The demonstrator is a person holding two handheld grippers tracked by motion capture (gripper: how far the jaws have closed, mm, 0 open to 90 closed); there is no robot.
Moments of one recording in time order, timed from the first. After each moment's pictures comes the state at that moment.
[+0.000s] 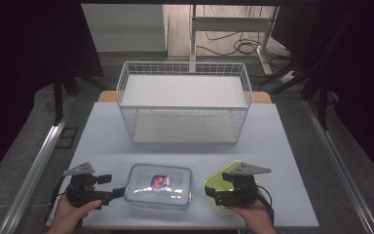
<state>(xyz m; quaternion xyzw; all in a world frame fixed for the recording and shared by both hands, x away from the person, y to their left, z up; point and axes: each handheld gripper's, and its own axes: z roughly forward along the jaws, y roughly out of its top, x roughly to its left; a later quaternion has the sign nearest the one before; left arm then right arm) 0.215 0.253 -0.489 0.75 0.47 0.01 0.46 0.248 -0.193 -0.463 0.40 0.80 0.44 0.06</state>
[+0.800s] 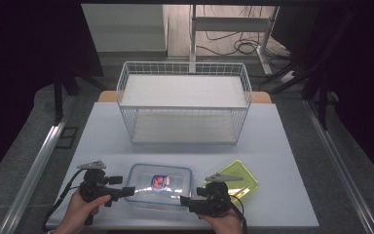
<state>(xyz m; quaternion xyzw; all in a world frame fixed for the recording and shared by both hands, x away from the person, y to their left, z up) 0.239 0.236 -0.509 0.75 0.47 -0.06 0.46 0.230 -0.132 -0.494 0.47 0.77 0.43 -0.02</state>
